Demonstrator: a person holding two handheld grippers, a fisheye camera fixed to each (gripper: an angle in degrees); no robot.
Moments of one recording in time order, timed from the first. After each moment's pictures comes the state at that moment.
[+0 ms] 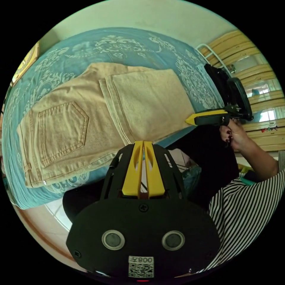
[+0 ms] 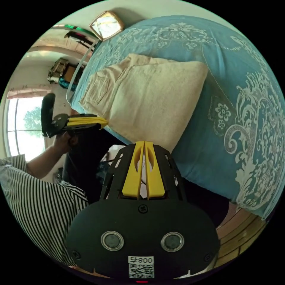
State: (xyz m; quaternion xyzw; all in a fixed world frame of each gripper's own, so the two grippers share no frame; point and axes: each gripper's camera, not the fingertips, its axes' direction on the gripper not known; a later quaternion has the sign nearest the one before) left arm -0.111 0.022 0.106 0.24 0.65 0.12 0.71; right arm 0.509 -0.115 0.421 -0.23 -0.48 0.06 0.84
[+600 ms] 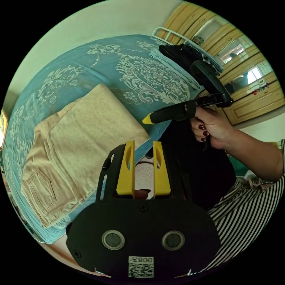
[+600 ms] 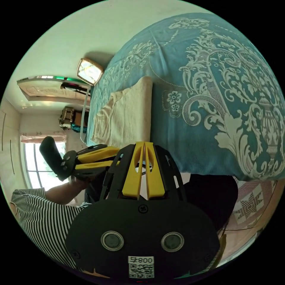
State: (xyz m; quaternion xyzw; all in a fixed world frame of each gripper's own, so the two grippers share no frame) left arm 0.086 0.081 -0.136 0.34 0.57 0.24 0.71; right arm 0.626 -0.058 0.402 -0.17 -0.53 0.26 0.79
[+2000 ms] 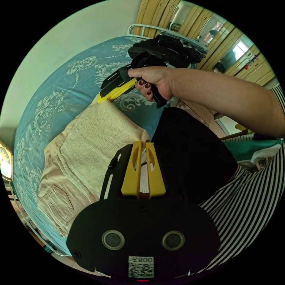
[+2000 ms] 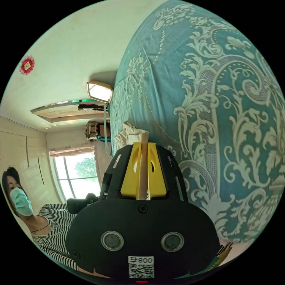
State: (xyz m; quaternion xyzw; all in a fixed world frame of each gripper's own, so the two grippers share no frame) left arm -0.044 0.188 -0.388 0.41 0.54 0.30 0.68; right arm 0.709 -0.122 0.480 -0.16 -0.63 0.31 0.69
